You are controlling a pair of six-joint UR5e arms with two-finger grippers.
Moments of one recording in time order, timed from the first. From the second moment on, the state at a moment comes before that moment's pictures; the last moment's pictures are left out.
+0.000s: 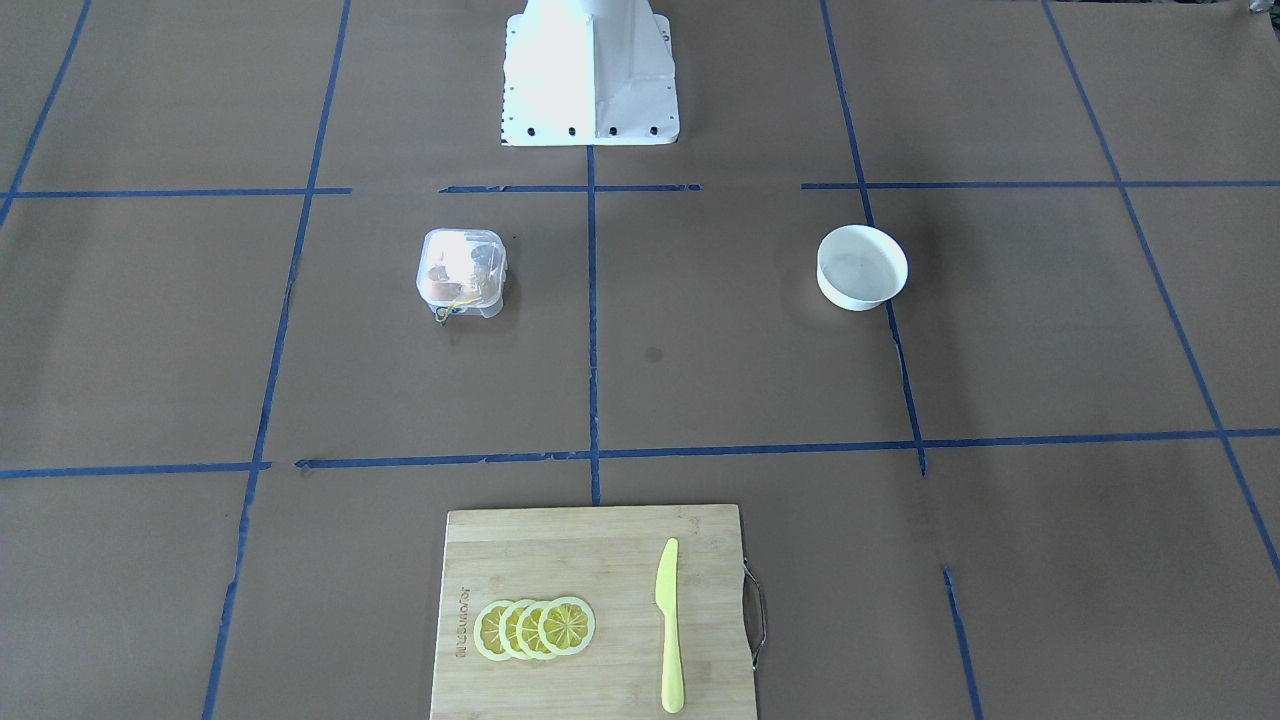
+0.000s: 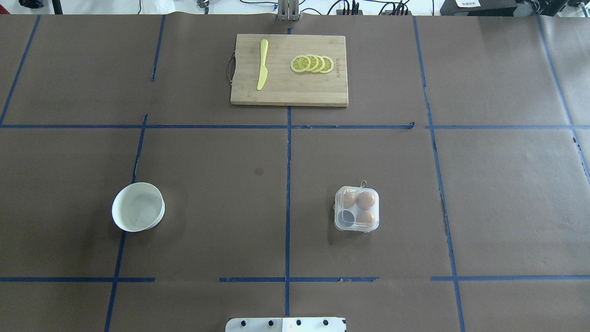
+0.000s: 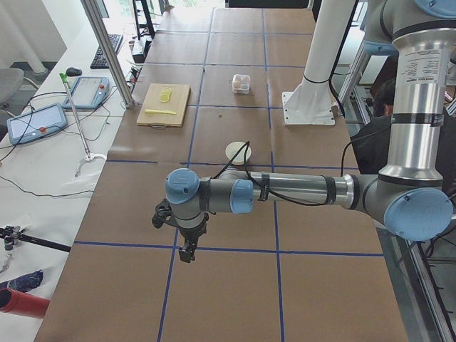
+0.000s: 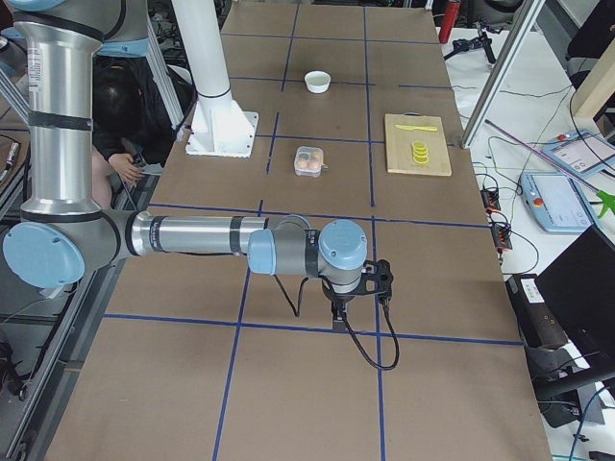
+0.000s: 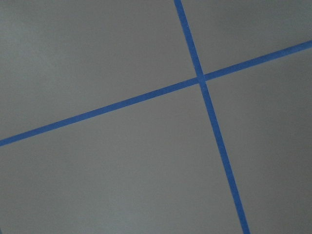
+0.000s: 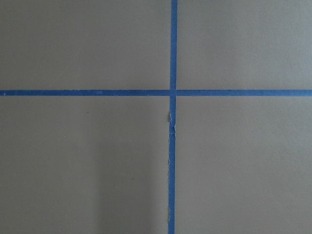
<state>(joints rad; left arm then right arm) -1.57 -1.57 -1.63 -1.50 -2.33 0.23 1.61 -1.65 1.69 -1.57 2.43 0.00</state>
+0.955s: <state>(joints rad) -1.57 -1.54 -1.62 -1.64 -2.42 0.06 1.62 -1.66 1.69 -1.57 2.42 0.01</state>
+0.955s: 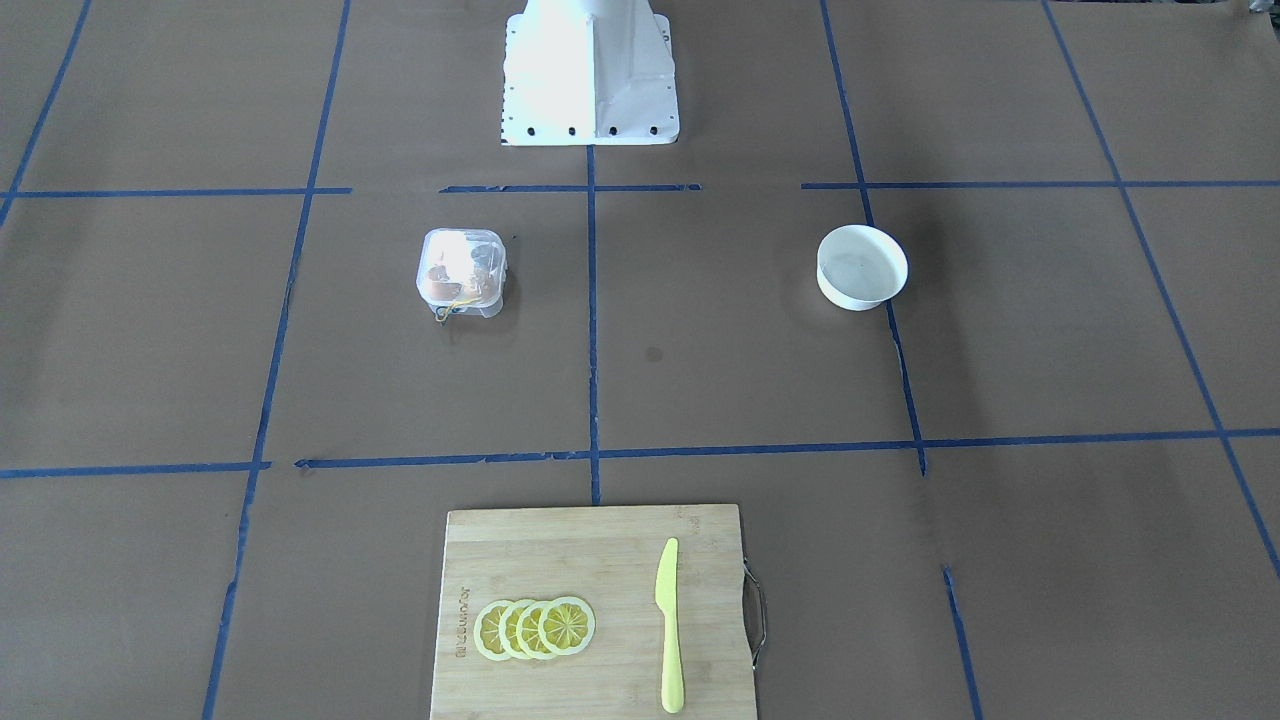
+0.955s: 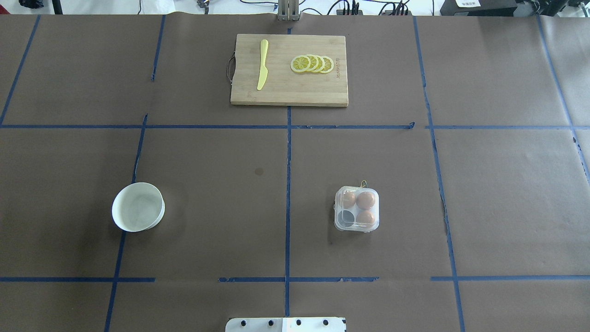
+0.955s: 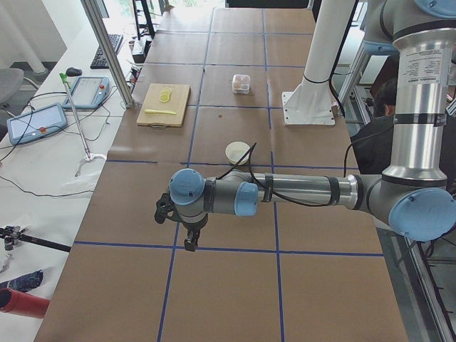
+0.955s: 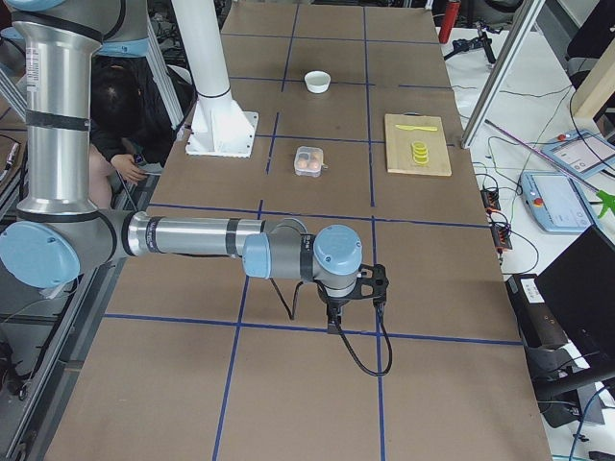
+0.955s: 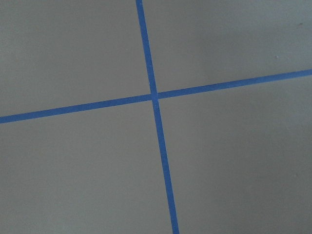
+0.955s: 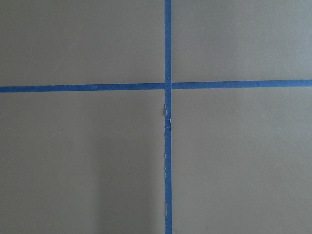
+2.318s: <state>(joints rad) -1.57 -1.54 -1.62 -1.65 -2.42 0.04 1.62 -1.69 1.68 -1.55 2.39 0.01</state>
